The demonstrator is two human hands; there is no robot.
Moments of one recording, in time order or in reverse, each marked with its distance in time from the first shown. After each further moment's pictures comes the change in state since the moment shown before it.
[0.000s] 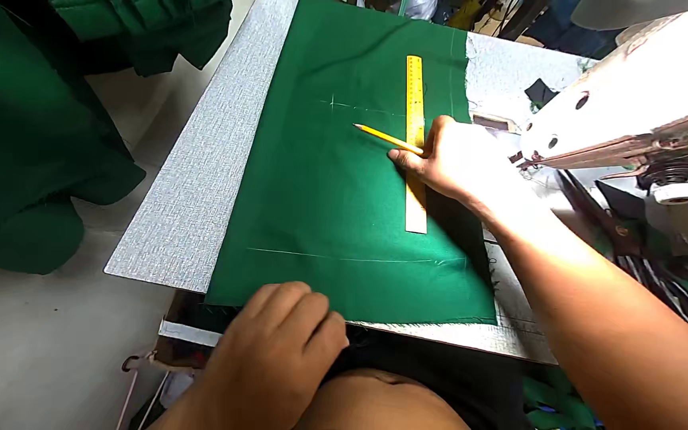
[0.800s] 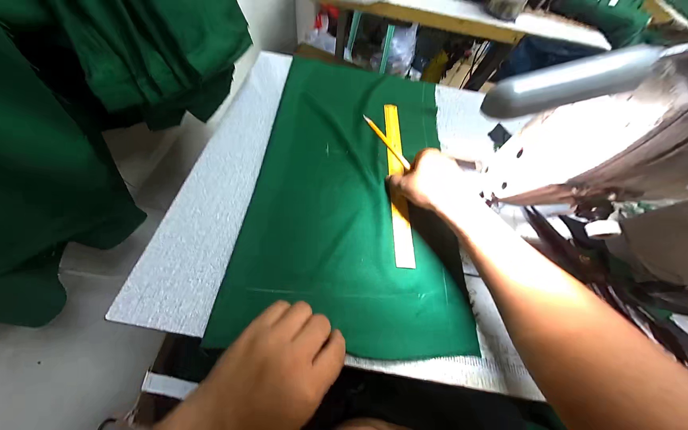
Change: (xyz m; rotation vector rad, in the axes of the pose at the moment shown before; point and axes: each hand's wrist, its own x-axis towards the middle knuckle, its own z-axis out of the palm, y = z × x) left_hand 0.028 -0.015 0.001 0.043 -0.084 0.242; right_hand 0.022 -0.004 -0.016 0.181 -0.066 0.176
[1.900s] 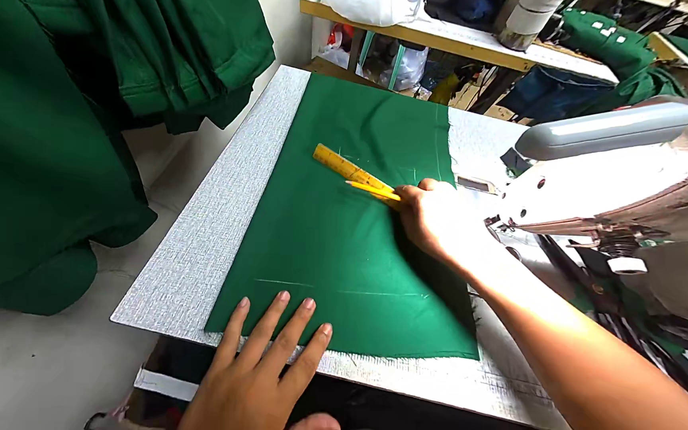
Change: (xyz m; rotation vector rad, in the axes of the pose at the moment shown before) left_hand -0.042 0.014 -0.001 -0.039 -0.152 -0.371; right_hand -0.020 0.017 0.034 -0.256 0.257 -0.534
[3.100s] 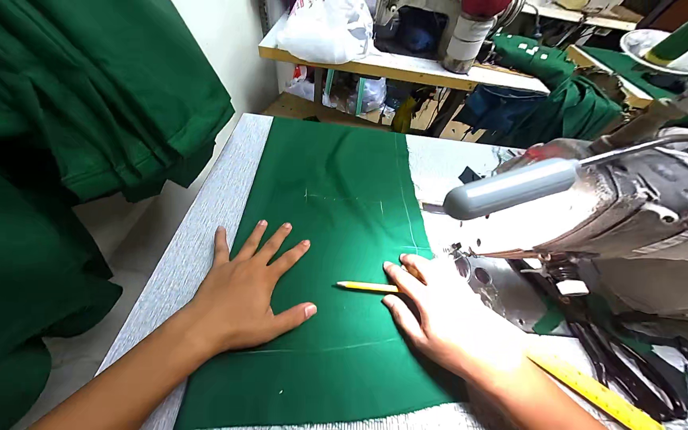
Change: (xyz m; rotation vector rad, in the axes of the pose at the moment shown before) left_hand 0.157 -0.094 -0.013 0.160 -0.271 -0.081; right_hand -0.078 0.019 0.022 0.009 0.134 -0.052
